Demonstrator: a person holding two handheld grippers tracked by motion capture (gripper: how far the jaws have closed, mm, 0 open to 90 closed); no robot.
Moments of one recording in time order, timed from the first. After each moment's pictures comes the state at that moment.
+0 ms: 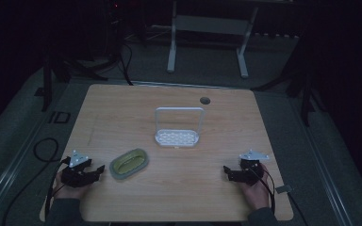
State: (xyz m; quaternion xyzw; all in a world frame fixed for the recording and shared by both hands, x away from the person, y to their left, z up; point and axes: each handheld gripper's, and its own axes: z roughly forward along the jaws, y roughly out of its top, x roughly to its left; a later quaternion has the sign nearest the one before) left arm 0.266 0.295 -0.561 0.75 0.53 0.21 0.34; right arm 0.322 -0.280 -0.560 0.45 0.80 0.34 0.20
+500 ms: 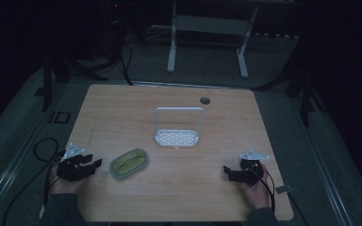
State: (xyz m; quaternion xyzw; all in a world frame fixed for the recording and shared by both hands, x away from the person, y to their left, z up) left arm 0.272 0.295 -0.526 0.75 0.53 0.19 0.35; right arm 0.322 -0.280 -0.560 0.46 0.80 0.34 0.20
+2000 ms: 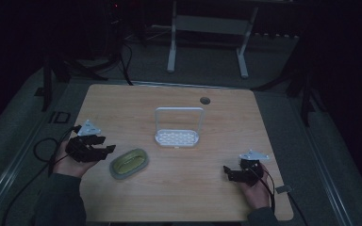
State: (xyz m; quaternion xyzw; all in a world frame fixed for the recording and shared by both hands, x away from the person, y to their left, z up) left arm 0.295 0.244 -0.431 0.82 0.43 0.18 0.32; right arm 0.322 -0.280 -0.560 0.46 0.80 0.34 0.20
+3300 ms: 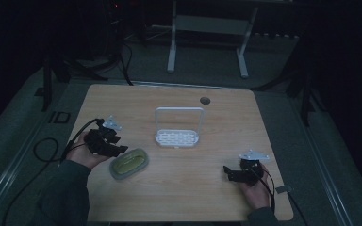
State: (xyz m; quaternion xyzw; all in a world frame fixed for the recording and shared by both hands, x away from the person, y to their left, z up) left arm 0.325 0.207 -0.425 0.89 0.36 0.13 0.25; right arm 0.322 -0.280 -0.560 0.46 0.80 0.34 0.20
